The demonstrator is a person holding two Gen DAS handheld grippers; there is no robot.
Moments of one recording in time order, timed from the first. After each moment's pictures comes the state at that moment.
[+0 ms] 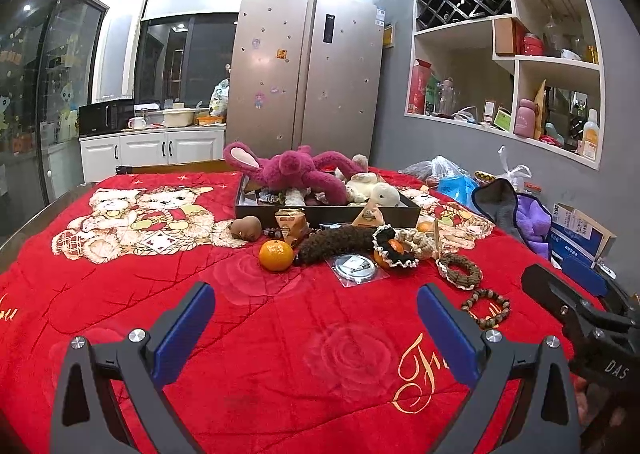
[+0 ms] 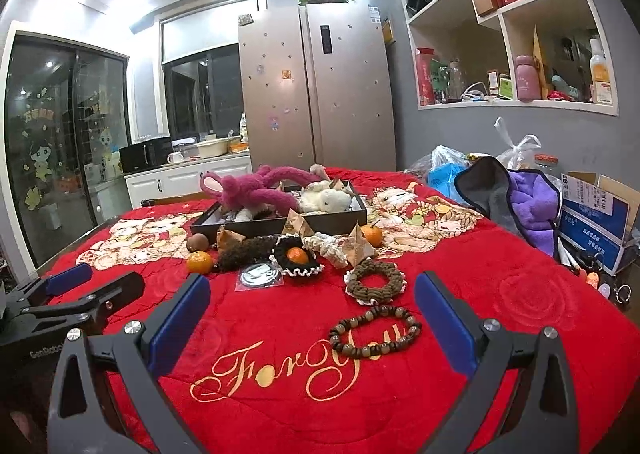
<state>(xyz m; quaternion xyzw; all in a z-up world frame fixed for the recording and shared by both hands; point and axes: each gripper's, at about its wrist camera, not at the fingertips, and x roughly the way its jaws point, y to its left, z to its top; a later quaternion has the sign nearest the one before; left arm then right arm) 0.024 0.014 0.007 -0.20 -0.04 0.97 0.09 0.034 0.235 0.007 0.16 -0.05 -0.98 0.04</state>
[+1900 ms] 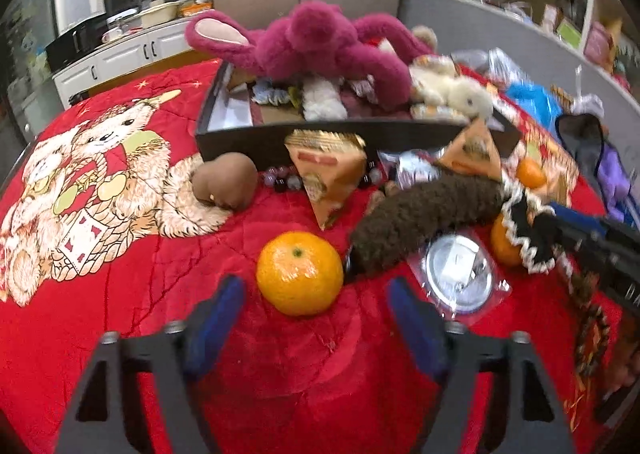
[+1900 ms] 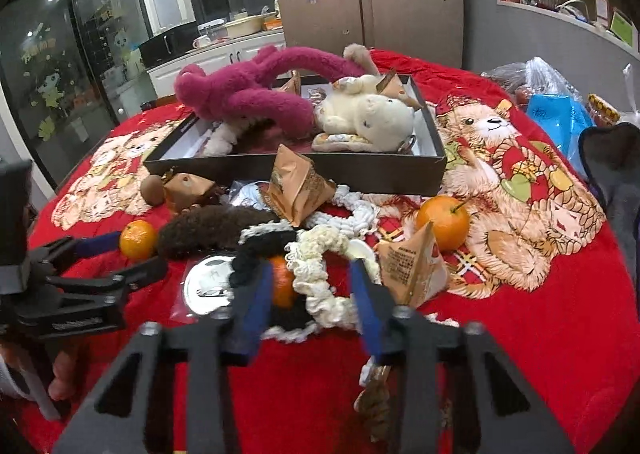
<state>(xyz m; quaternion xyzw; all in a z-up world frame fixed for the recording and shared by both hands) -0.167 0.021 -0.048 -0.44 0.01 0.90 0.08 -0.197 0.231 -0.040 0.40 0.00 -0.90 0.14</state>
